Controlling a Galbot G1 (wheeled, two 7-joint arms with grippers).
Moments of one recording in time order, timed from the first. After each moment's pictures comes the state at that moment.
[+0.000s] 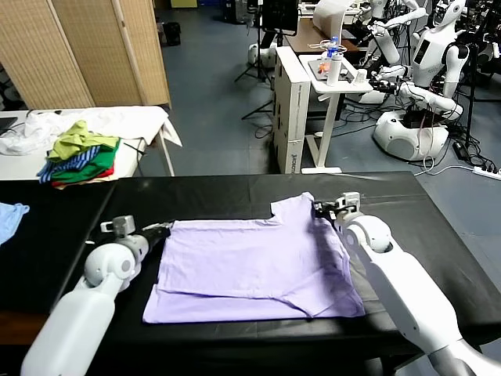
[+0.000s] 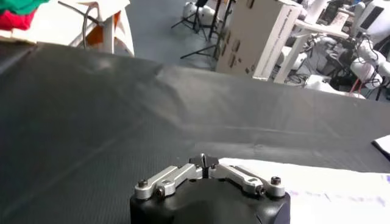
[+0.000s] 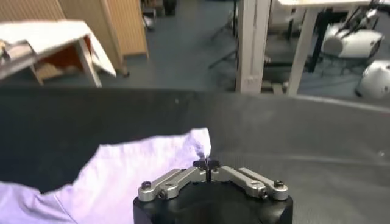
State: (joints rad) left arm 0.95 -0.98 -0.38 -1.68 -0.91 0.62 -0.17; right arm -0.66 1.02 0.11 1.51 0.75 -0.56 0.09
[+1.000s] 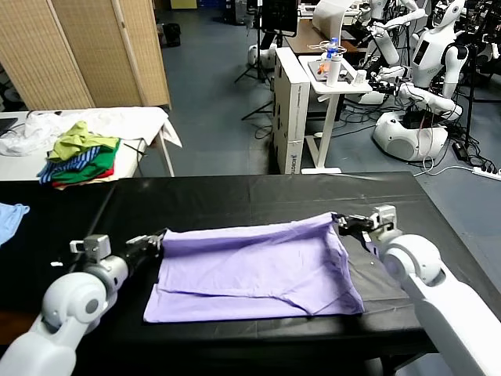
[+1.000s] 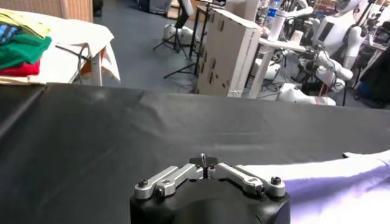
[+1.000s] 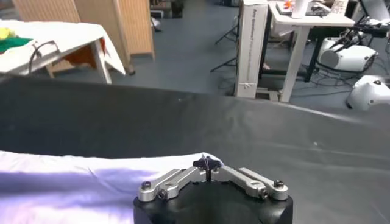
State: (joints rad) left arm 1.32 -0.91 -0.57 -2.08 -0.91 0.66 -0.19; right arm -1.10 0.76 0.37 1.99 0.83 -0.73 0.13
